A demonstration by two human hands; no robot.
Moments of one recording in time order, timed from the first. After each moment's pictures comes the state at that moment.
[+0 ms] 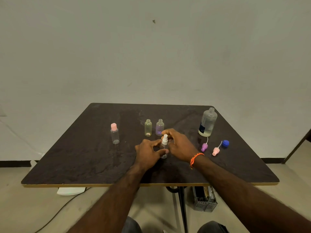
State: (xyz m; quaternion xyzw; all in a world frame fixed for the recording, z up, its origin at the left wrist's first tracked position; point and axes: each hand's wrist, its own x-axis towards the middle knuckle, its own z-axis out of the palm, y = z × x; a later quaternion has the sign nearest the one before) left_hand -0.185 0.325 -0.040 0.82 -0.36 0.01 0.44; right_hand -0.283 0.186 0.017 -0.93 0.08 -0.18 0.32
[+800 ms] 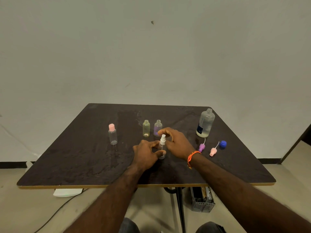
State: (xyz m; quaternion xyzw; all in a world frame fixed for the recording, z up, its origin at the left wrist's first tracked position) left_hand -0.183 0.324 -0.041 0.84 -0.35 0.00 0.41; right_hand -0.276 0.187 0.023 -0.92 0.09 -0.19 0.34
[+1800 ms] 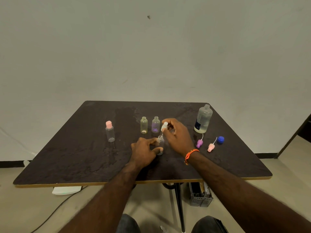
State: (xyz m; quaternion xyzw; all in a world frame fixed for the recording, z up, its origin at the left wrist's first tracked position) left_hand -0.184 0.327 -0.041 0.84 -0.36 -0.01 0.41; right_hand -0.279 0.188 0.020 -0.86 0.09 -0.36 0.35
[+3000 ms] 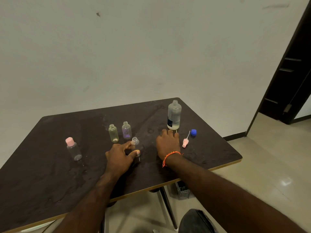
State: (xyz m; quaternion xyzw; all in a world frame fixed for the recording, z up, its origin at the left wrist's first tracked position) left_hand -0.175 0.299 -0.044 0.84 -0.37 0.03 0.40; right_hand -0.292 0.135 -0.020 -0.93 0.33 -0.08 -0.10
